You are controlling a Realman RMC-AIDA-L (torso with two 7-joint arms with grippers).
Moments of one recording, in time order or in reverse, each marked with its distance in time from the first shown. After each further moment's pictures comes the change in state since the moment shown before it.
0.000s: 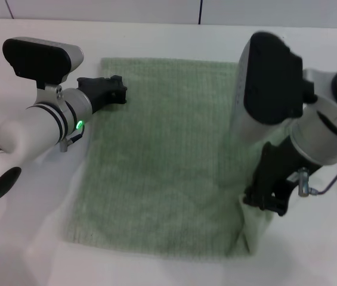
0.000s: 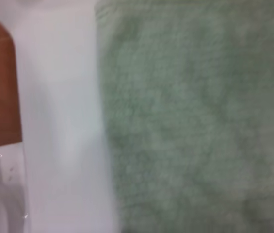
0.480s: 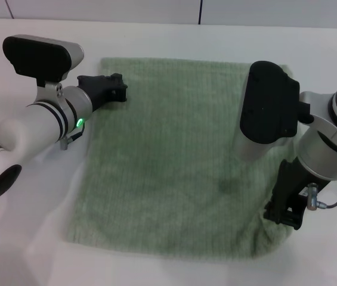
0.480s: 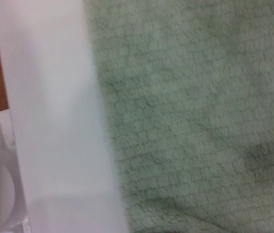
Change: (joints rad) left arm -0.005 0.002 -0.003 -0.002 0.000 -0.002 0.000; right arm 0.005 -0.003 -0.059 0.088 -0.061 0.001 0.047
